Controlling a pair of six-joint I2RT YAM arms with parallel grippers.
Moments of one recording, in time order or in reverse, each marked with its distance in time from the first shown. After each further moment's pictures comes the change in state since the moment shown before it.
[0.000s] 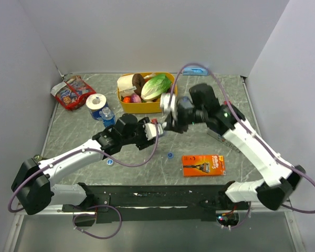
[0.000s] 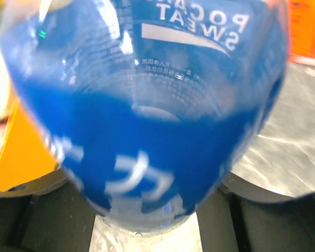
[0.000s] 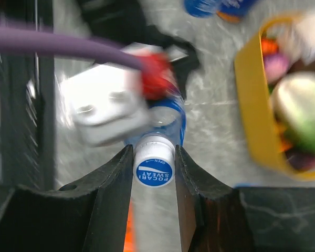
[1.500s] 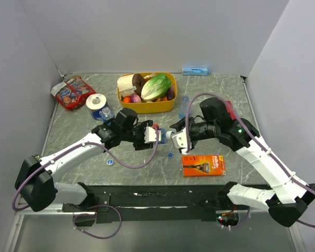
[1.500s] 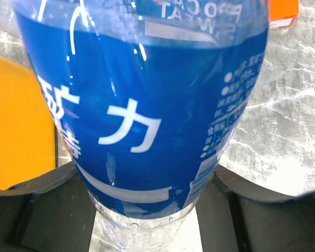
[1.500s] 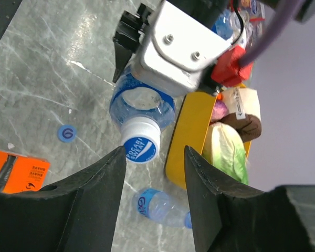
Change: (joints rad) left arm 0.064 0.045 0.090 -0.183 0.248 0.250; right arm -0.006 -0.185 -0.145 -0.063 -0.068 -0.675
